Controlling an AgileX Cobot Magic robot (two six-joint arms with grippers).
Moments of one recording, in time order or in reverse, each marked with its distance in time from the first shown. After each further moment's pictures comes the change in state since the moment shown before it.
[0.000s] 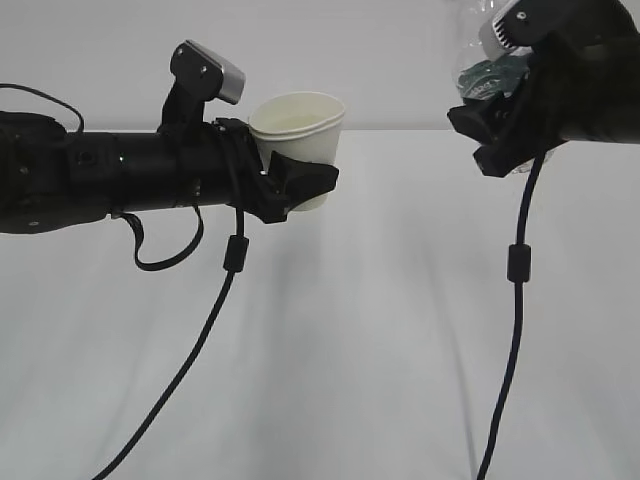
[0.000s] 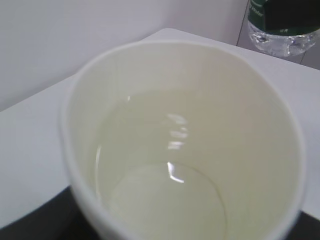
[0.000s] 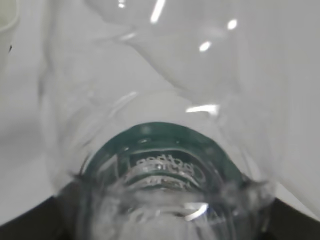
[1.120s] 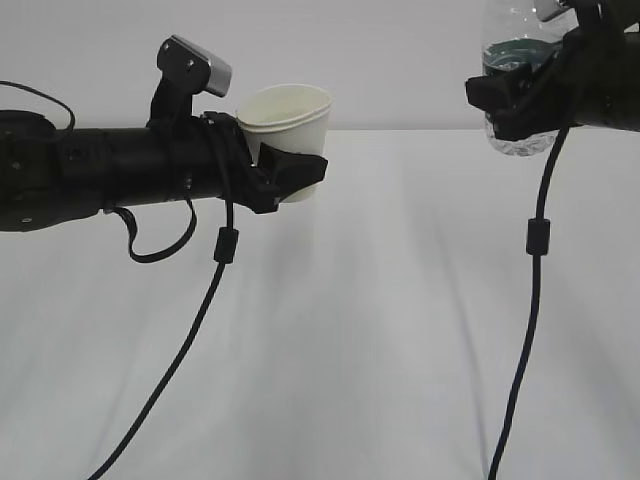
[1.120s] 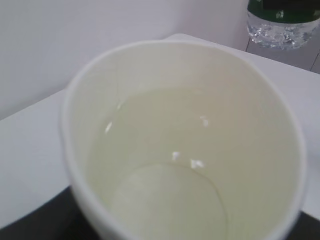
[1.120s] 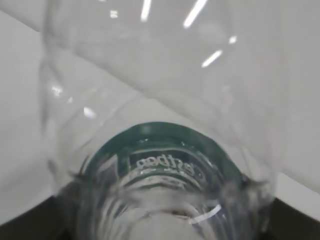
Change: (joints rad) left arm 0.026 0.000 0.000 -0.026 -0.007 0.013; right arm -0.139 0.062 -0.002 0.258 -0.221 -0.083
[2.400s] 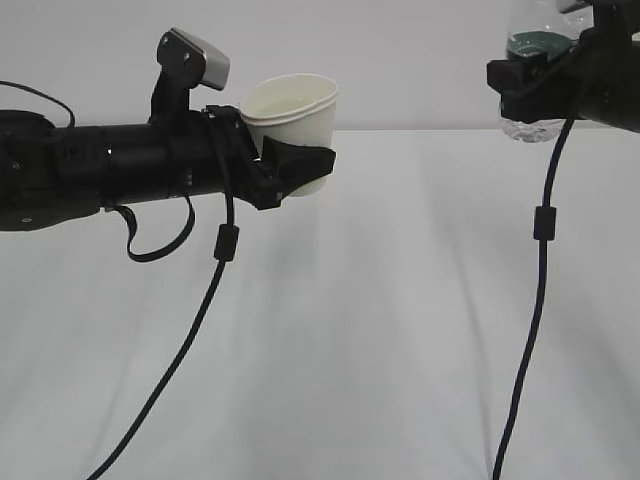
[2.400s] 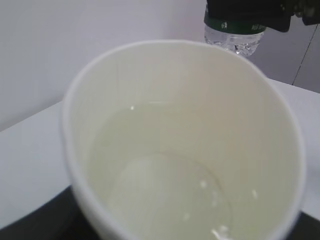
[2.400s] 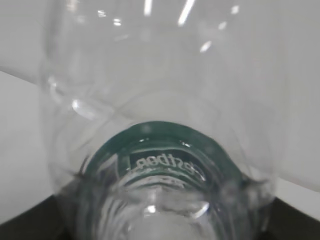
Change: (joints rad) left arm 0.000 0.000 0.000 0.003 -0.071 0.000; right arm -0.045 0.084 -0.001 0.444 -0.091 -0.320
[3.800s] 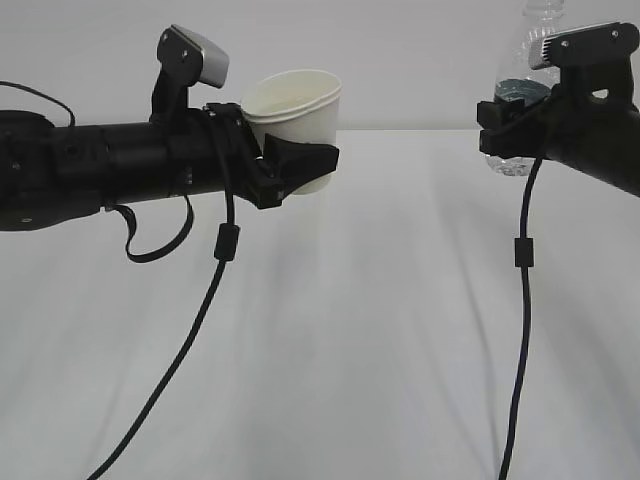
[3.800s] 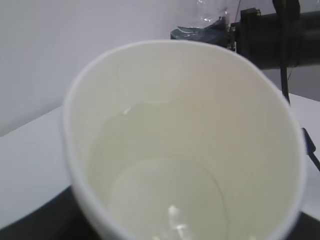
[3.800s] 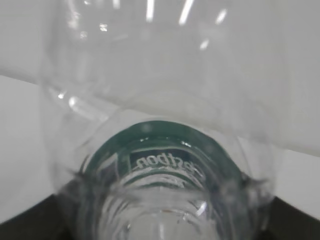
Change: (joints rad) left arm 0.000 0.000 0.000 0.007 -0.036 0.000; right arm 0.000 0.216 -0.004 0.277 -0.167 -0.195
